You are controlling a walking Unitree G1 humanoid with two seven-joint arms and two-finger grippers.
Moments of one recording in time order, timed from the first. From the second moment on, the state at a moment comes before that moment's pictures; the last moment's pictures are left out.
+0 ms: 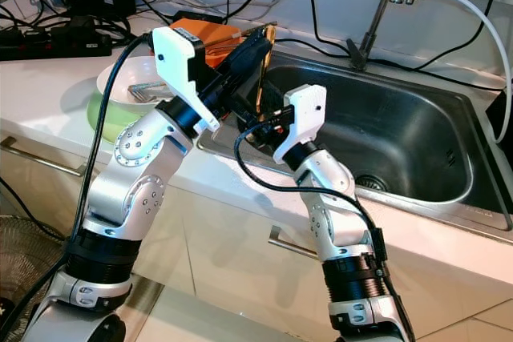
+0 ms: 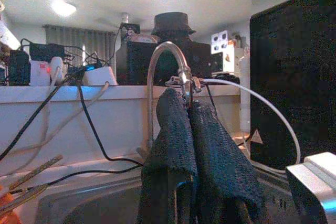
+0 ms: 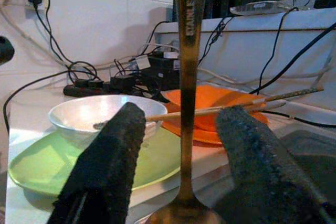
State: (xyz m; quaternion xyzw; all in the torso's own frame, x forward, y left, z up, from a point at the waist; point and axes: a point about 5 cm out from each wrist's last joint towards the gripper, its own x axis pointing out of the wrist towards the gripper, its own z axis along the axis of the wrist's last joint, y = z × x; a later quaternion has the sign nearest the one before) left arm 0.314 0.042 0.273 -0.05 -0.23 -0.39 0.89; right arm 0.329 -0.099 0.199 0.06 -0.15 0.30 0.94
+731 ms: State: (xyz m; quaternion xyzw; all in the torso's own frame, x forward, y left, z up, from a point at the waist) left arm 0.314 0.042 0.273 -0.04 -0.23 -0.39 0.89; right arm 0.331 -0.098 0.197 0.06 -0.15 0.30 0.94
